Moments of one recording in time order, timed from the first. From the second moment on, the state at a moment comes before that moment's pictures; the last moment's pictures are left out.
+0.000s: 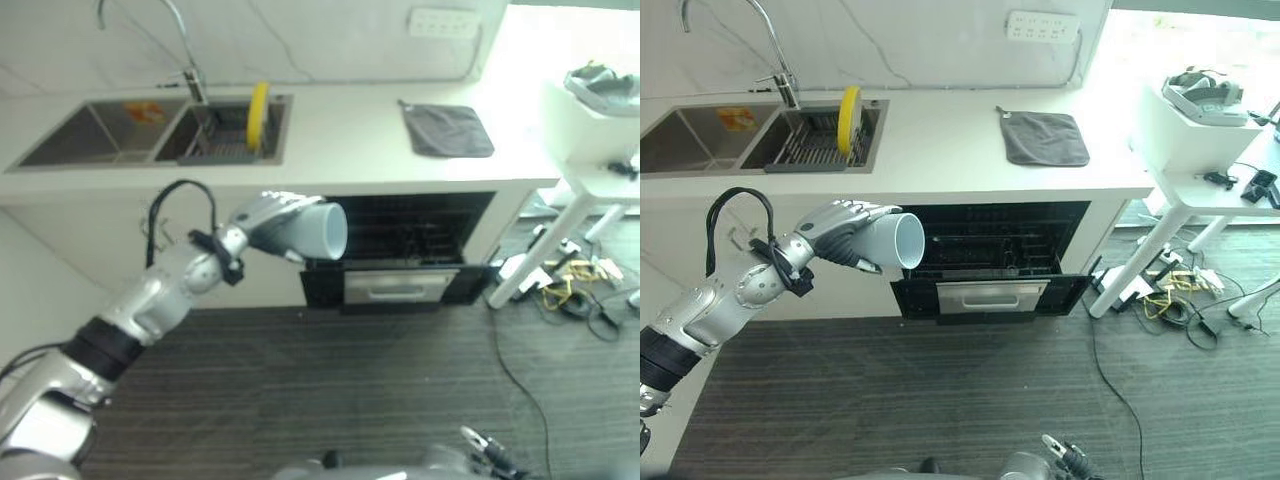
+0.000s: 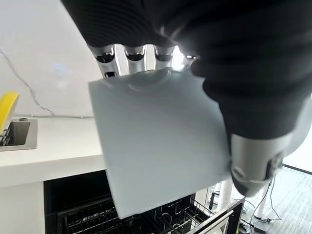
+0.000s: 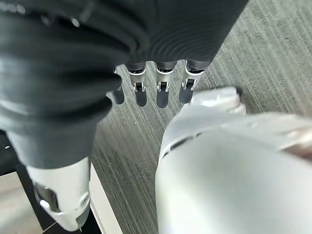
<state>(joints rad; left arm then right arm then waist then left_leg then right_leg) -0.50 0.97 -0.49 -0.03 0.43 -0.16 -0.03 0.03 -0.28 0.11 1.24 0.60 -0.07 0.21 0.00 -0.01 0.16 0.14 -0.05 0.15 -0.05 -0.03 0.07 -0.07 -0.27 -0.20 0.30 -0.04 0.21</state>
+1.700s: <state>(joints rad) -0.07 0.44 -0.14 0.04 -0.08 -0.20 0.19 0.19 -0.31 -0.05 0.37 0.79 -0.32 0.00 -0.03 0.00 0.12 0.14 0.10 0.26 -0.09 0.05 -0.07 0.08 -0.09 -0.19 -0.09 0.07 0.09</state>
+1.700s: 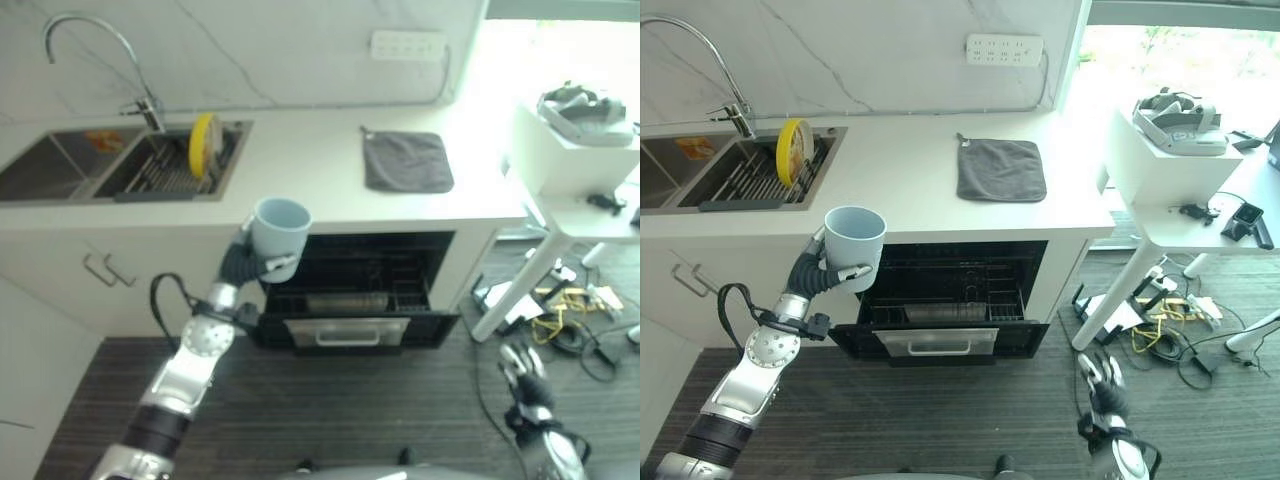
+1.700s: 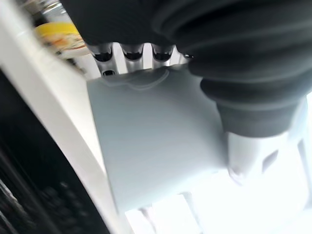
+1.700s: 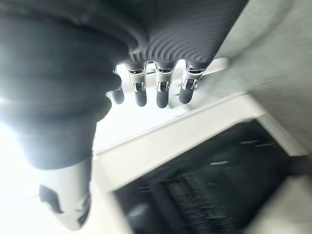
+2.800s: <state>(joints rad) -0.31 0.43 -0.40 0.12 0.34 -0.24 0.93 -0.36 -0.53 0.48 -0.18 0.57 -0.18 -0.01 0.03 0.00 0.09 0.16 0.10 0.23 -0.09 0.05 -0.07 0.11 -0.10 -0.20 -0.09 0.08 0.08</state>
